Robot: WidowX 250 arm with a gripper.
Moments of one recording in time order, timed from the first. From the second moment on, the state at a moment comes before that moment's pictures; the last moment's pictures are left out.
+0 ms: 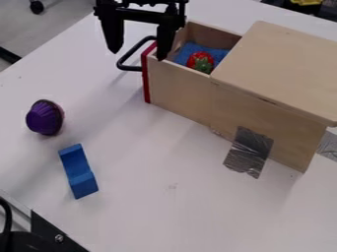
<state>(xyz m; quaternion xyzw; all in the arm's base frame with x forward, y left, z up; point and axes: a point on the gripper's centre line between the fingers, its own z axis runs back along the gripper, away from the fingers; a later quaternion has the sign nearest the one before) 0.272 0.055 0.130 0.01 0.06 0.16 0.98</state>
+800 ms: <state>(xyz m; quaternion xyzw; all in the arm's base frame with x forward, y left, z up) 0.303 0.052 0.114 0.02 0.05 0.10 0.99</state>
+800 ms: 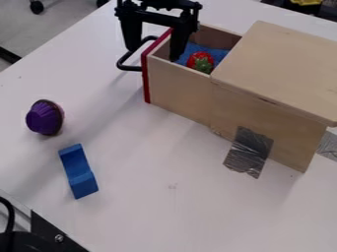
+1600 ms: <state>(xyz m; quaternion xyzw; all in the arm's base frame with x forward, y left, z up) 0.341 0.037 0.092 0.02 -0.01 0.08 1.00</state>
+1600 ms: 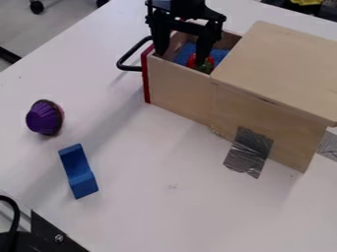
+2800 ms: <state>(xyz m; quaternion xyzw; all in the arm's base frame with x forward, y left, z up) 0.367 0.033 0.089 0.01 -0.01 0.08 1.00</state>
